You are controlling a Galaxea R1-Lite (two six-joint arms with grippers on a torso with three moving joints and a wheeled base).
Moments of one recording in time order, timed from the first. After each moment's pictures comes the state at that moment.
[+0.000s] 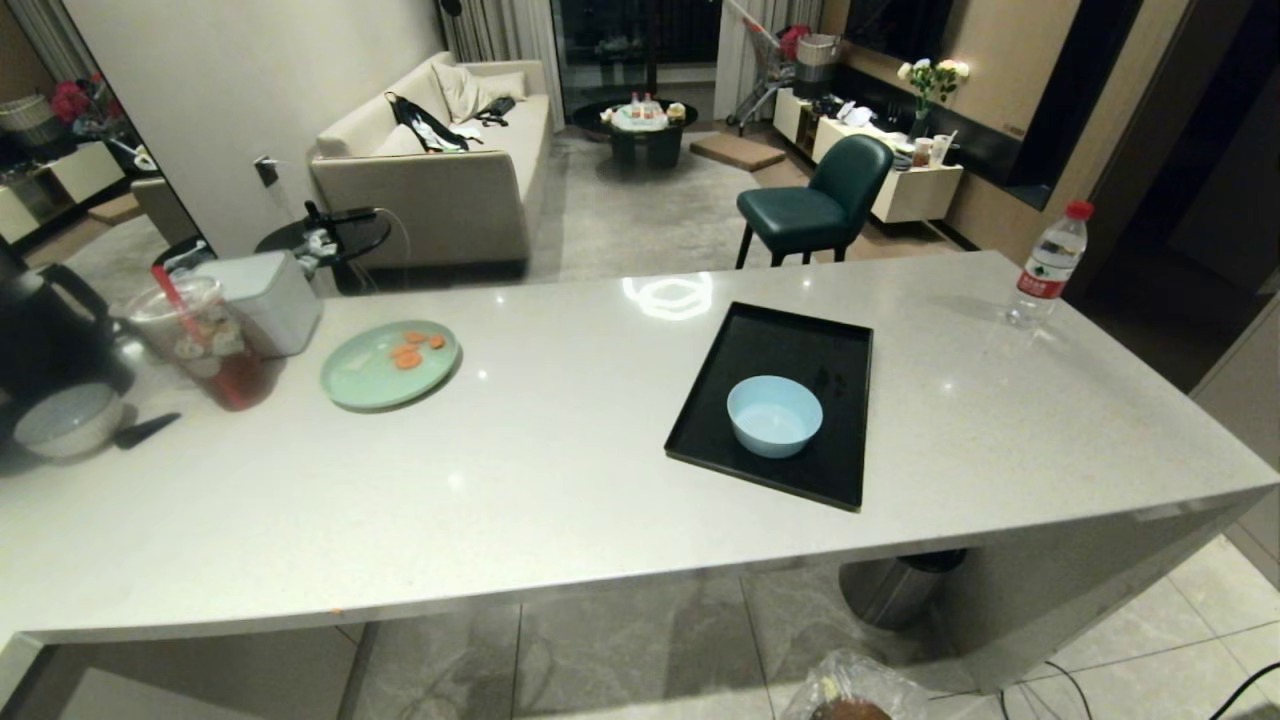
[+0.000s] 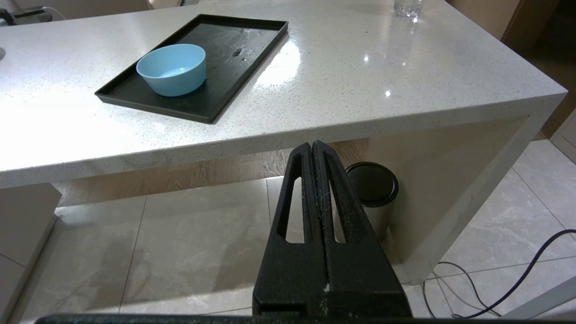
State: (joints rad) left arm 0.00 0.00 0.00 -0.01 0.02 -0.06; right arm 0.00 0.00 0.00 -0.06 -0.02 0.04
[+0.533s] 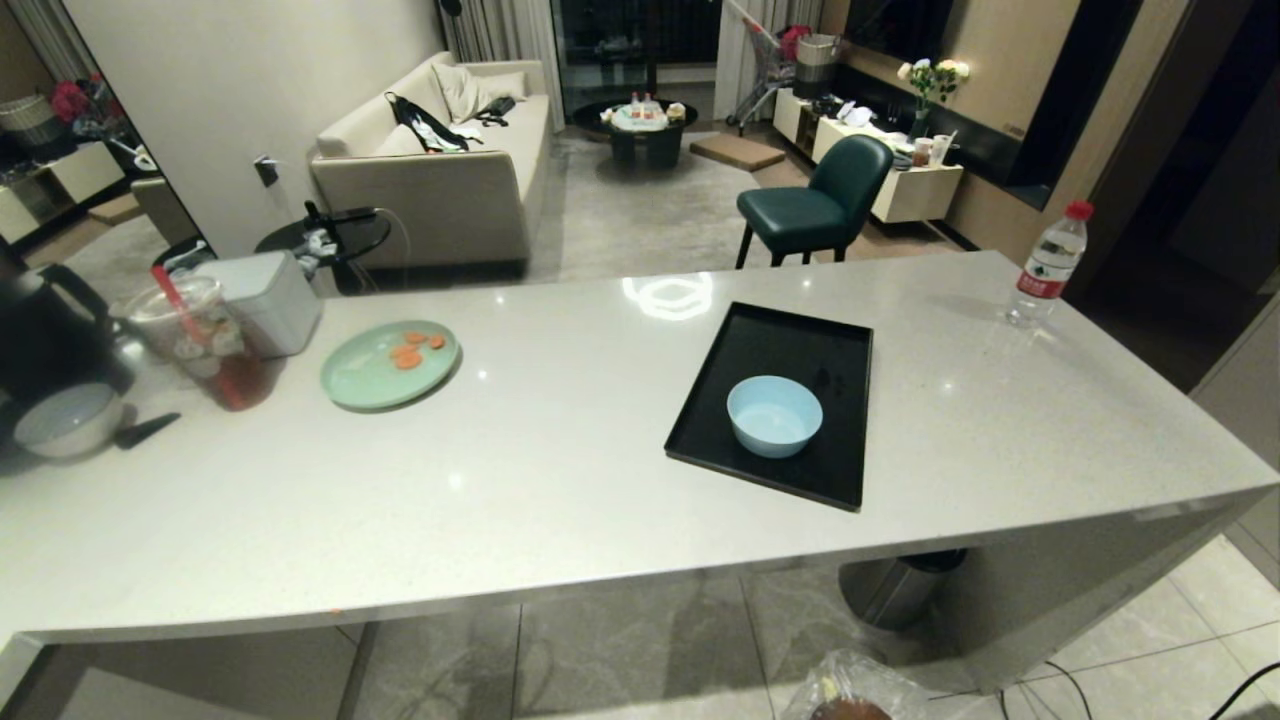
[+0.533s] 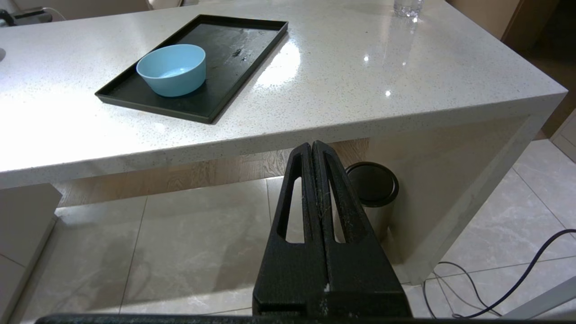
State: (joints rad) left arm 0.00 0.00 0.00 -0.01 0.02 -0.06; right arm 0.00 0.00 0.00 -0.06 -0.02 0.05
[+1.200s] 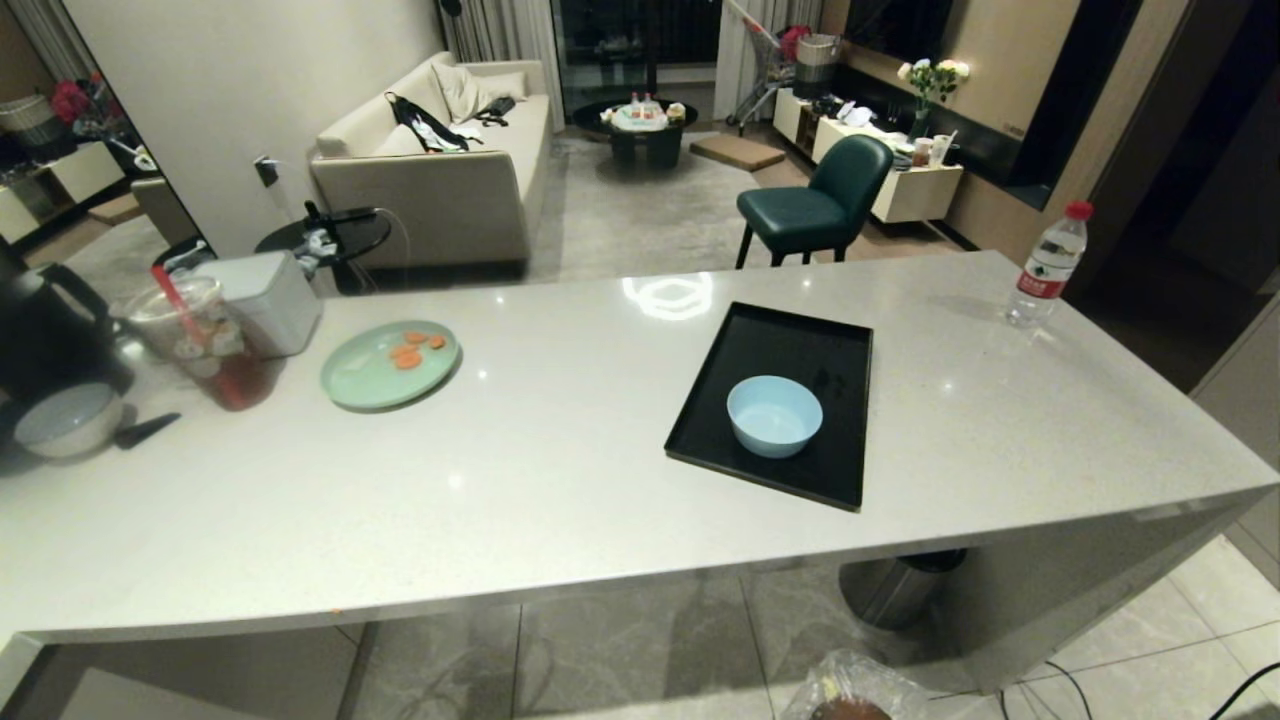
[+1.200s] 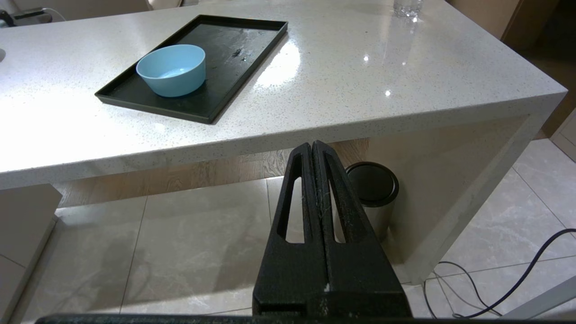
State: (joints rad) left arm 0.00 0.00 0.00 -0.01 0.02 -0.06; right arm 0.00 0.00 0.00 -0.06 -0.02 0.05
